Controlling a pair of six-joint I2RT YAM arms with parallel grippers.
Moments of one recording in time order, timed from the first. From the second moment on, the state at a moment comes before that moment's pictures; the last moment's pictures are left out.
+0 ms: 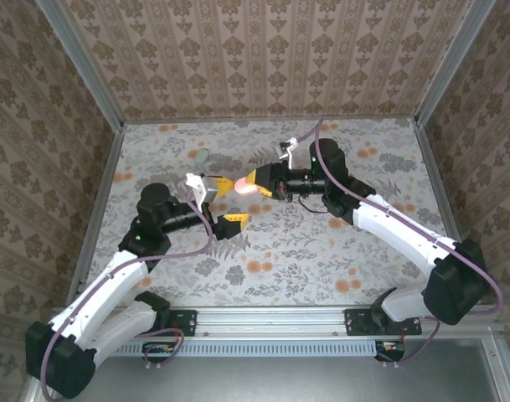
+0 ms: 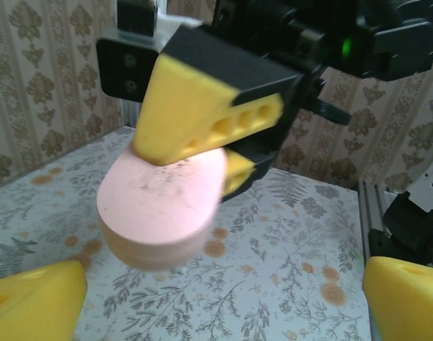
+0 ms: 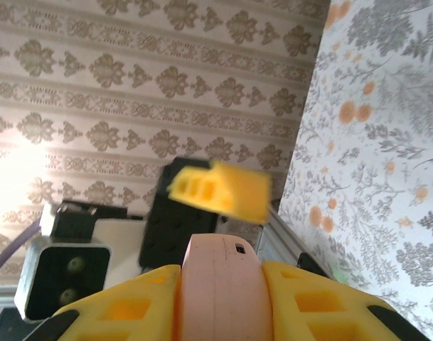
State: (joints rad) left arm -0.51 0.85 0.64 0.12 0.77 -0.05; right arm 0.56 1.39 1.10 0.05 -0.74 1.16
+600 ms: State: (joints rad) left arm -0.23 0.81 0.64 -0.24 0.45 -0.21; right arm 0.34 2.02 1.41 -0.08 -0.70 0.90
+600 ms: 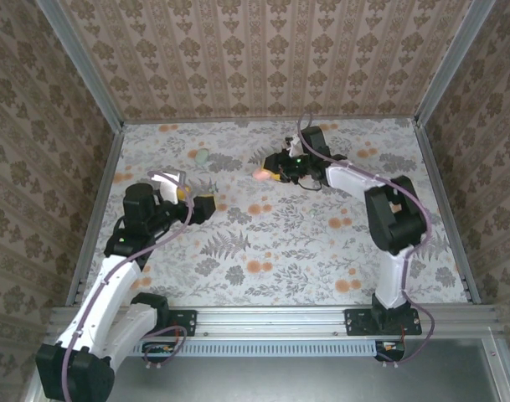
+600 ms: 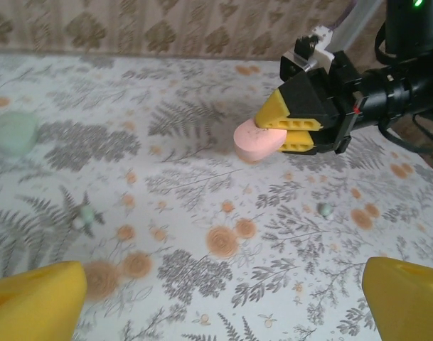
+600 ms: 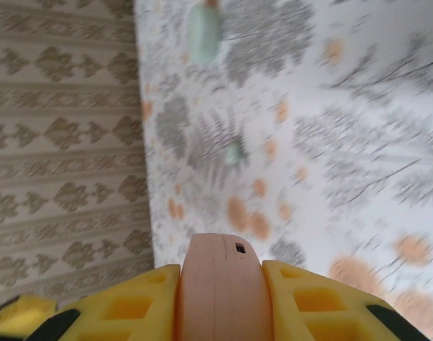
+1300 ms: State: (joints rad) left arm -0.11 0.91 0.64 -0.30 0.44 -0.26; right arm 0.29 2.31 1.75 -0.46 -0.59 0.70
